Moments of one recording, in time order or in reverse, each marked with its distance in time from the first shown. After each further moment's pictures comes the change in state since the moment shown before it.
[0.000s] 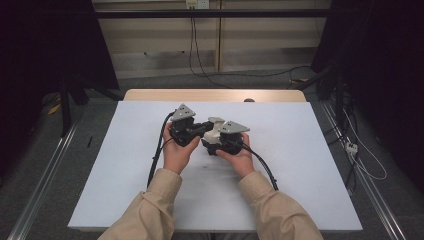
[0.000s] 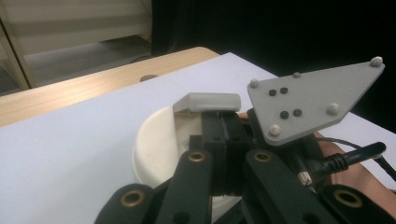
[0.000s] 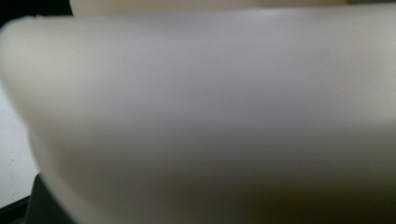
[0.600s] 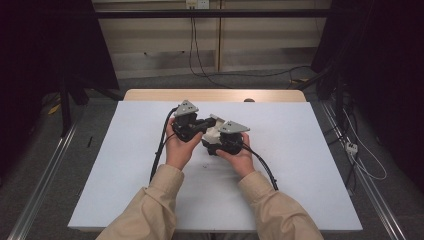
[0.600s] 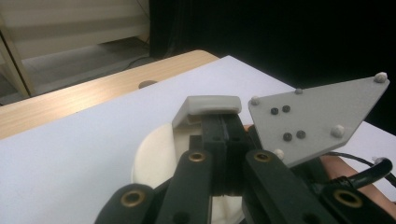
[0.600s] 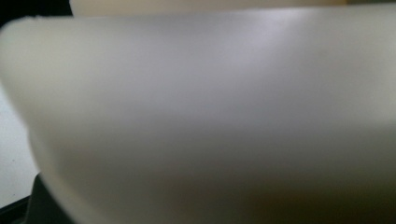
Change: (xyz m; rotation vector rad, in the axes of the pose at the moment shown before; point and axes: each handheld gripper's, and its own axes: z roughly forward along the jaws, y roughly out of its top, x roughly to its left) left arm 0.001 0.012 0.009 0.006 -0.009 0.015; right arm 0.000 0.000 0.000 0.000 0.003 0.003
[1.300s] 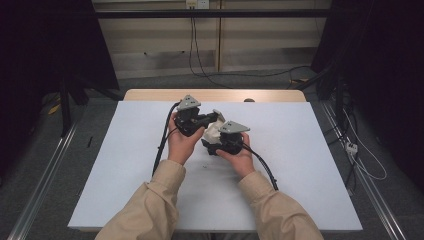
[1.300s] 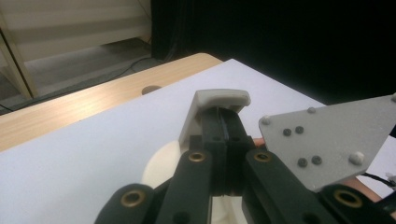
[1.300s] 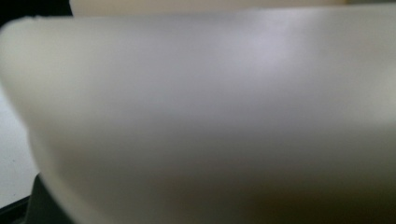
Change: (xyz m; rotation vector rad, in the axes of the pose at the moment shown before) left arm 0.005 0.010 0.009 0.000 0.008 0.002; right arm 0.000 0.000 0.000 -0.001 0.000 -0.001
